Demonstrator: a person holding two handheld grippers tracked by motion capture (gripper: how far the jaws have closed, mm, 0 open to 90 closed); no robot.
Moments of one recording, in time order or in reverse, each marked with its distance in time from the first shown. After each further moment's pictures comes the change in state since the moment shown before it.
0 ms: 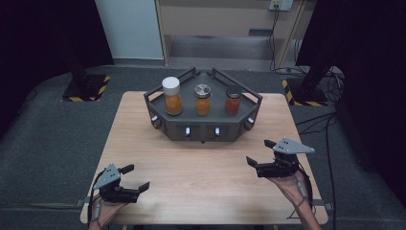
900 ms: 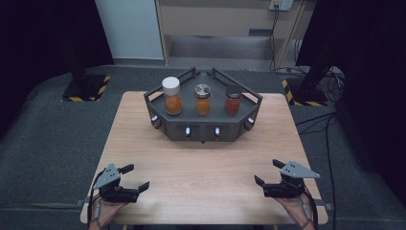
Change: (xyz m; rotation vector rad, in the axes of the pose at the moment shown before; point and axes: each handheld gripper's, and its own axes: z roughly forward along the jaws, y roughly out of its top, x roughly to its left) left arm -0.001 0.000 0.000 -0.002 0.005 0.001; right arm 0.010 -0.070 -0.013 0.014 -0.040 0.042
